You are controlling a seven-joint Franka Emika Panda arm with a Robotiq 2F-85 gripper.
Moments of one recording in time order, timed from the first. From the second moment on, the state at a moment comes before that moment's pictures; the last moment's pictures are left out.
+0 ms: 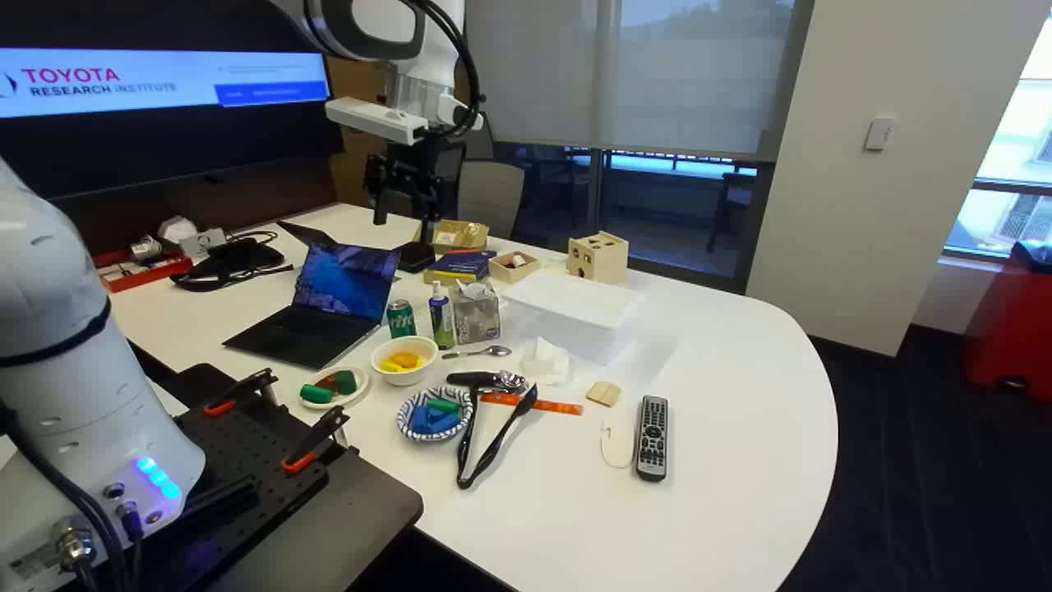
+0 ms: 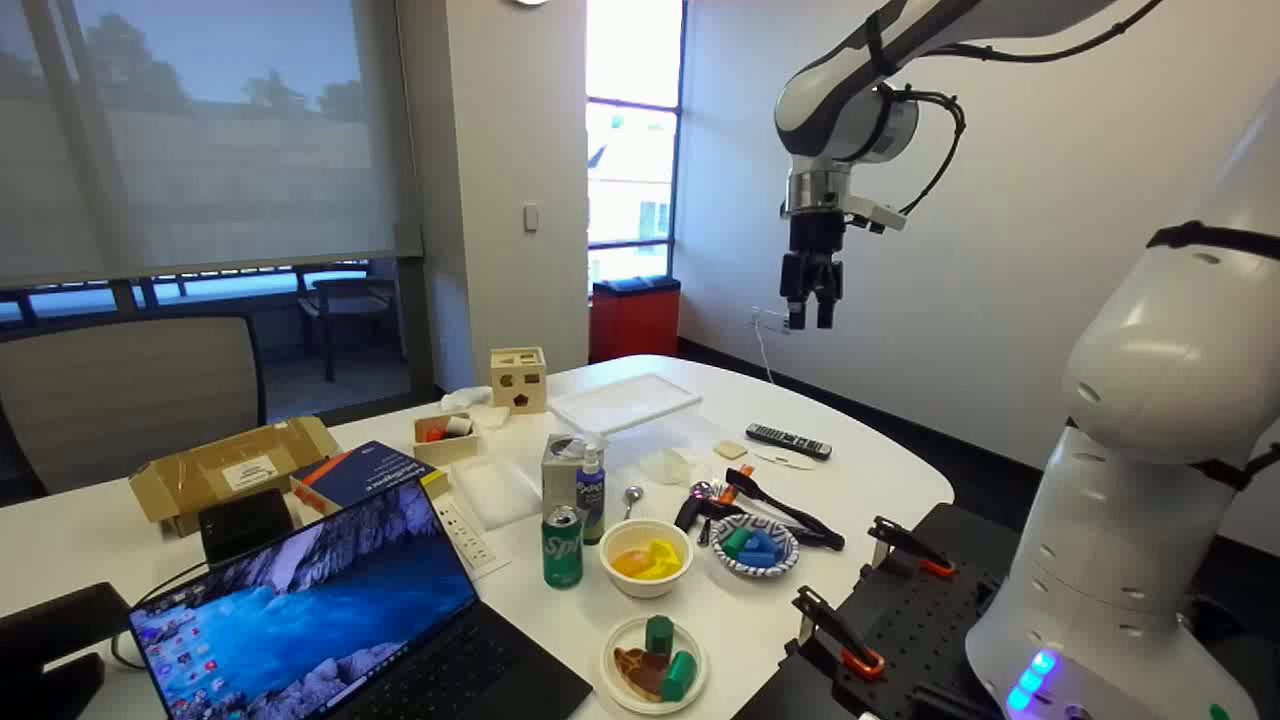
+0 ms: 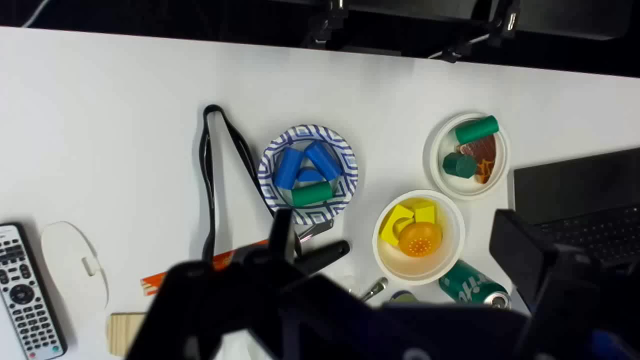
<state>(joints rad) -0.08 -0.24 -0.31 -2.37 0.02 1.91 -0.44</state>
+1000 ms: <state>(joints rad) -0.06 0.44 -0.06 -2.09 0.16 2.39 -0.16</state>
